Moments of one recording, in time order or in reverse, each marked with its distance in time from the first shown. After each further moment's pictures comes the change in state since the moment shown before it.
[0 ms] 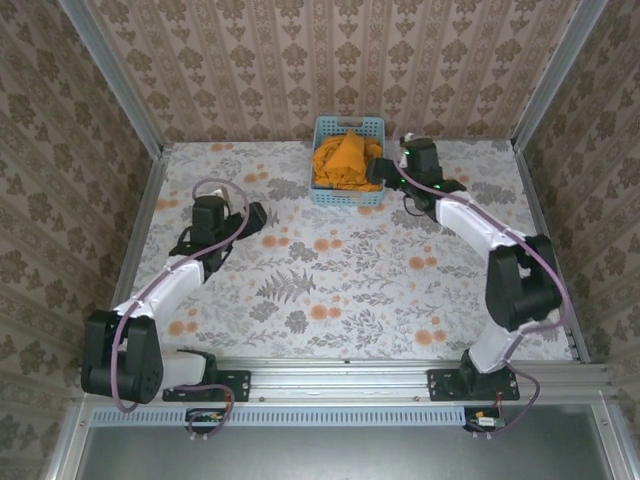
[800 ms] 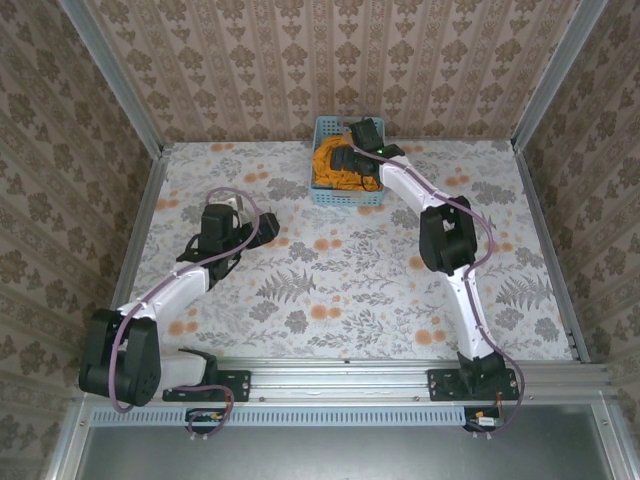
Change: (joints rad) left arm -0.056 -0.008 -0.068 0.056 0.079 0.000; right arm 0.084 0.680 0.875 -0.426 0.104 0.047
